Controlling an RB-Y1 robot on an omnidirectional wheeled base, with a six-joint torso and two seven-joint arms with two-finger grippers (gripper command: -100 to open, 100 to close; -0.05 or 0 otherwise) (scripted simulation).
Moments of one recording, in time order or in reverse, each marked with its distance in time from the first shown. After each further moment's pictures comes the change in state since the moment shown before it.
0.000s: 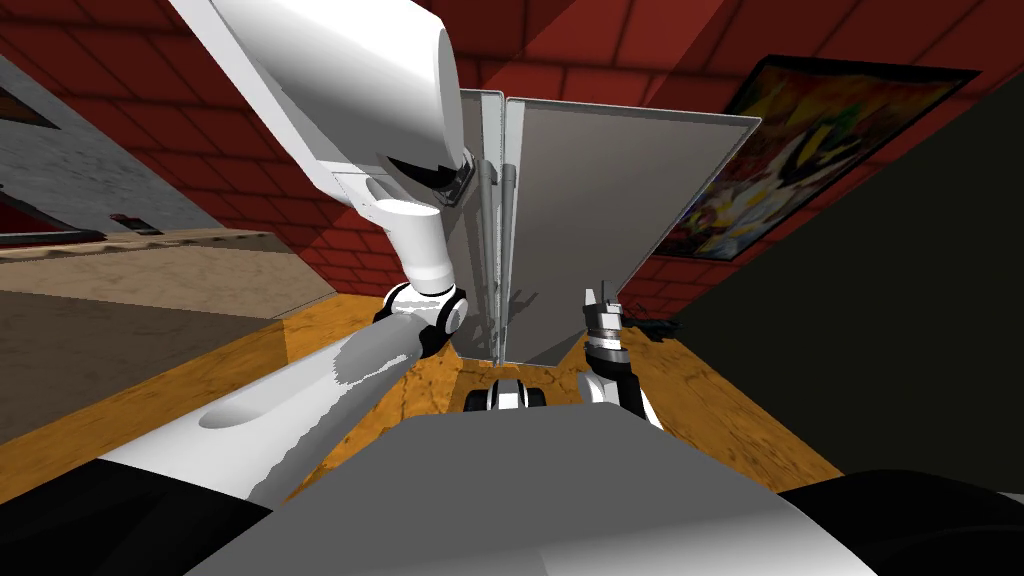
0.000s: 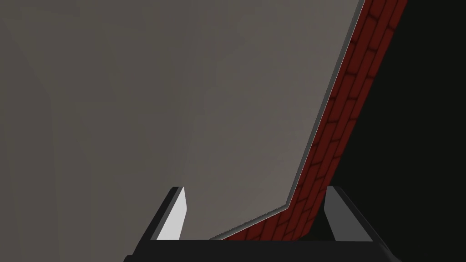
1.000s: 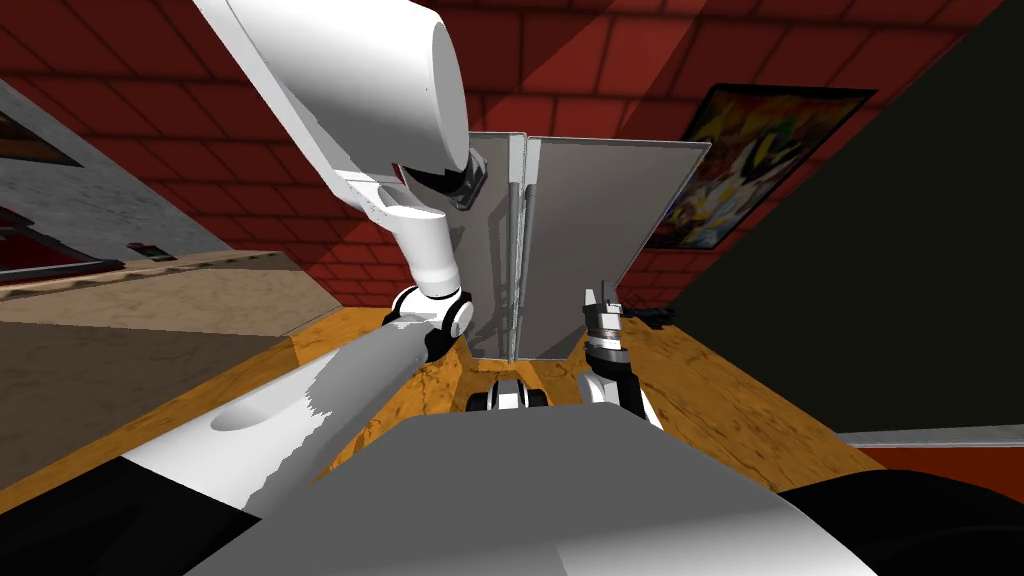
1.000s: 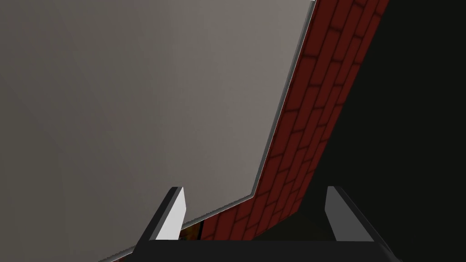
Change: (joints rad) left arm 0.008 -0.058 0.033 0.007 0.087 -0.031 0.005; right arm 0.000 0.000 0.000 0.000 0.000 0.000 0.000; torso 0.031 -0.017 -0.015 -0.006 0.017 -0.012
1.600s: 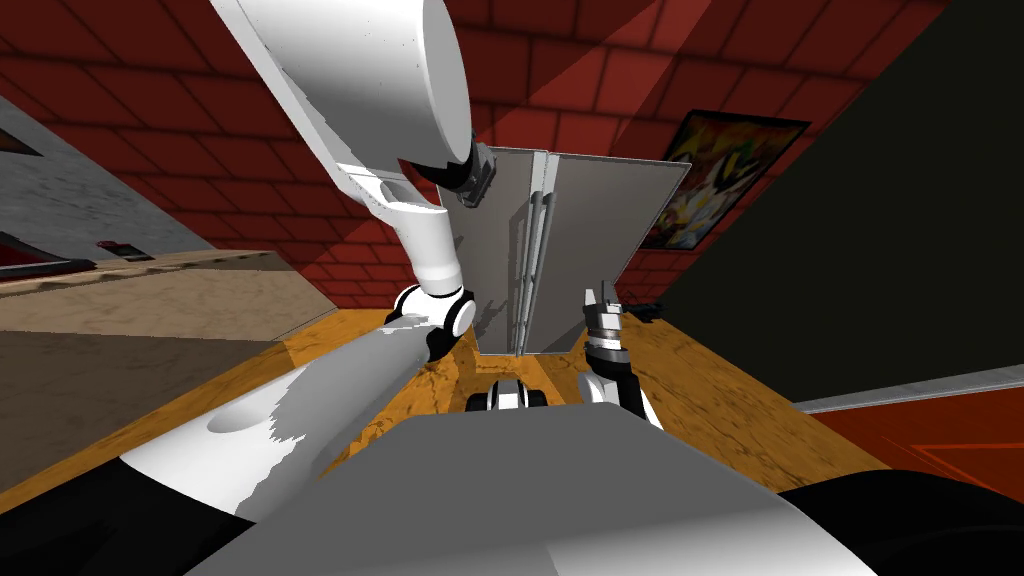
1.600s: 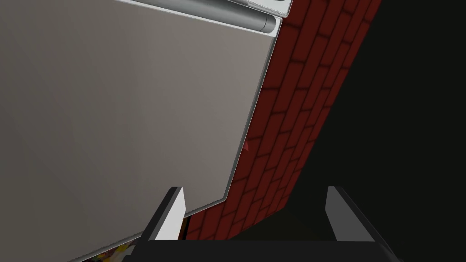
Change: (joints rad) left arm -0.022 -0.018 0.018 0.025 0.075 -0.034 -0.005; right arm 0.000 0.000 0.000 0.000 0.000 0.000 0.000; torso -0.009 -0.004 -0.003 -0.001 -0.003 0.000
